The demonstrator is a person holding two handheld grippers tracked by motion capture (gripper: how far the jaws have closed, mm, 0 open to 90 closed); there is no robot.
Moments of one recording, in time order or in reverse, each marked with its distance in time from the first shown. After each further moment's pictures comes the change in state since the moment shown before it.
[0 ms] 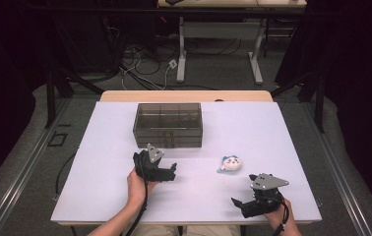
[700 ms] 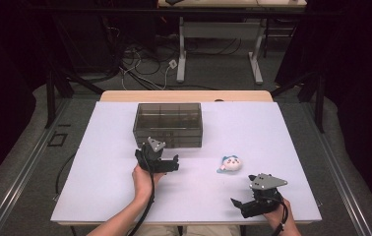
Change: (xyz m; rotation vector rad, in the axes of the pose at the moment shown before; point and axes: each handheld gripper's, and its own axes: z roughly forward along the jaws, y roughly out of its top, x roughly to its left) left arm -0.001 0.016 0.016 0.013 0.068 -0.139; right arm 0.000 -0.001 0.002 0.014 0.003 0.005
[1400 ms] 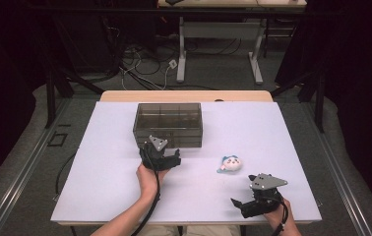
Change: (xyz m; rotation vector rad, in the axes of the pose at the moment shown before) left arm -0.007 0.004 0.005 -0.069 0.043 -0.041; right arm 0.000 0.000 0.000 0.001 0.004 0.001
